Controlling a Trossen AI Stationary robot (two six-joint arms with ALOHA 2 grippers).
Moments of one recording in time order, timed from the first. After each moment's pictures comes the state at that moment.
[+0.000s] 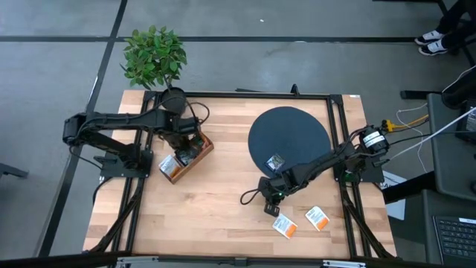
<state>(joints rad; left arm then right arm) 0.21 1.25 0.97 -1.10 0.02 -0.86 0.36 1.79 0.93 -0.26 -0.13 0.72</state>
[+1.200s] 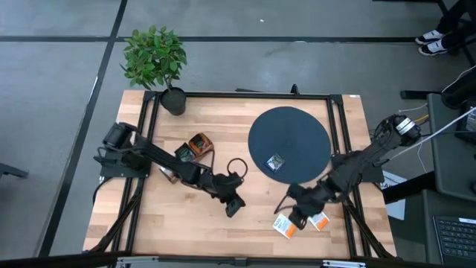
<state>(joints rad) -0.33 1.78 1.02 0.15 0.00 -0.96 0.65 1.37 0.92 -0.52 -0.06 1.36</state>
